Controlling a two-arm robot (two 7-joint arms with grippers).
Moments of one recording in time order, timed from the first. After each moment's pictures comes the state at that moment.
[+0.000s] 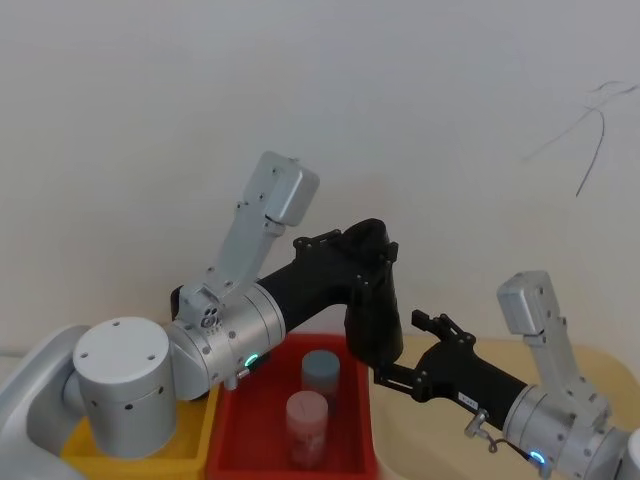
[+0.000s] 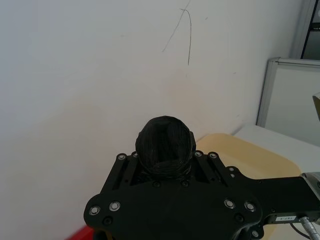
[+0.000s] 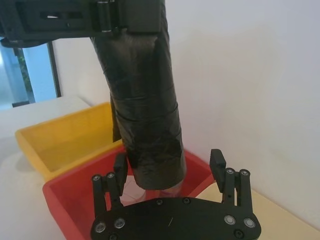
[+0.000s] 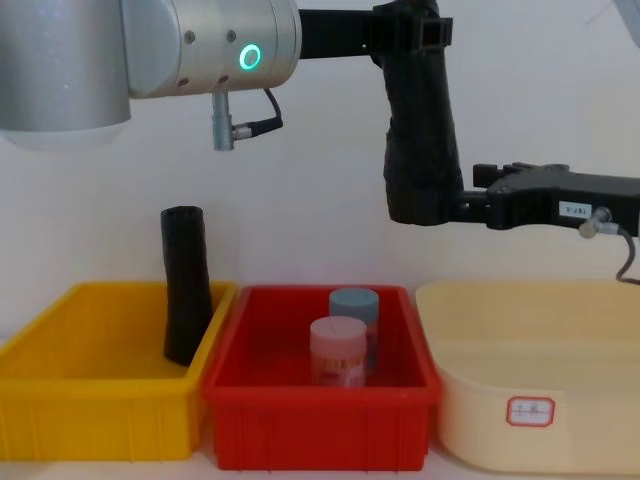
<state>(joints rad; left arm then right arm) -0.61 0.20 0.52 -1.55 -0.39 0.27 -0.31 0.47 0.39 -0.43 -1.38 0.40 0.07 0.49</state>
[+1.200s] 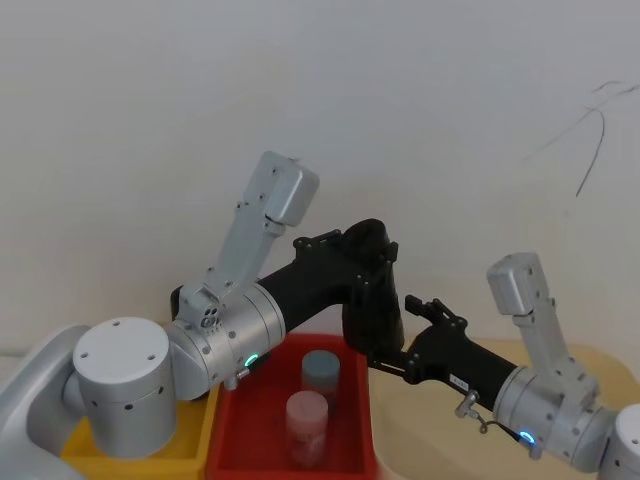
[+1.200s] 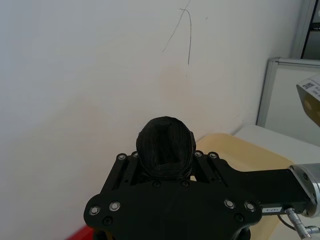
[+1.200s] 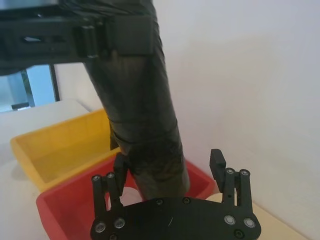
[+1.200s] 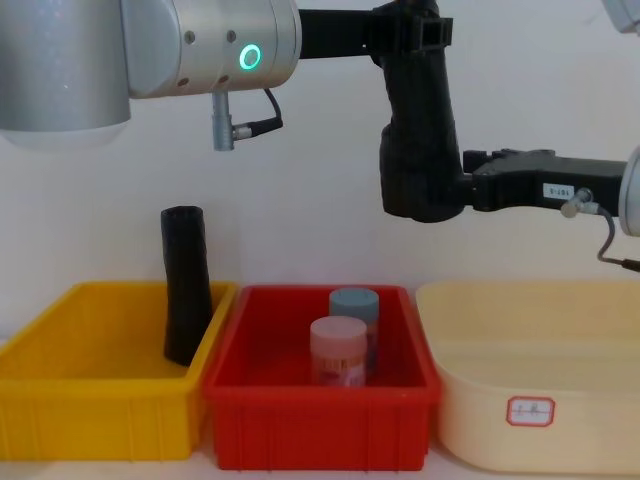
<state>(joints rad) -0.61 0.20 0.52 -1.55 -0.39 0.27 -0.31 0.52 0.37 -0.44 -1.33 0.40 0.08 0.49</state>
